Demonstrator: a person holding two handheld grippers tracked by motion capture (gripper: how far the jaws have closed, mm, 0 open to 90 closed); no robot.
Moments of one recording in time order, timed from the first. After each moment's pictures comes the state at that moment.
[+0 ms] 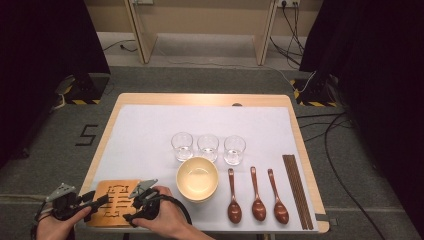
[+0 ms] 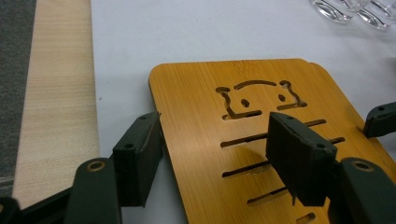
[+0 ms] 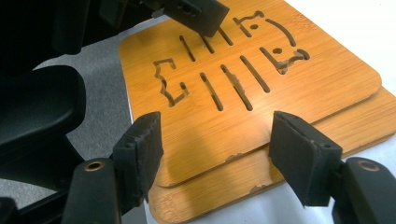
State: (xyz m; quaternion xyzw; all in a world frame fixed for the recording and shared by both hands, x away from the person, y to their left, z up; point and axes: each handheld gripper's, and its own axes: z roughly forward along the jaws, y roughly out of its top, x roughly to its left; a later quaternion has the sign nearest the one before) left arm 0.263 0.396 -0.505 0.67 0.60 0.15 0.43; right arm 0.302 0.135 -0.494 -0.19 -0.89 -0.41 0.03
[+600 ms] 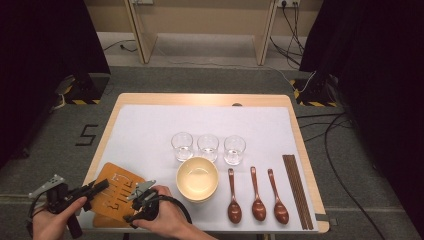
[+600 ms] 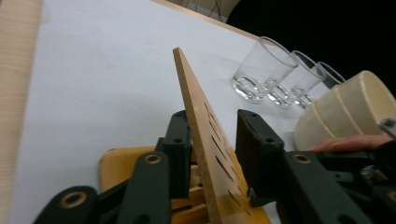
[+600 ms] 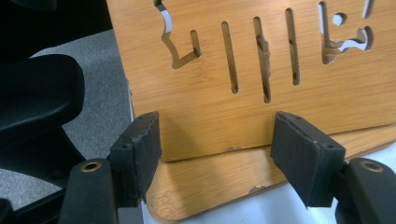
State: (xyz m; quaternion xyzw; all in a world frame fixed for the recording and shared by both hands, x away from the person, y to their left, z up) left arm 0.265 0.379 -0.460 0.60 0.56 0.11 0.56; right arm 0.302 0.136 -0.494 -0.16 -0.90 -0.41 0.02
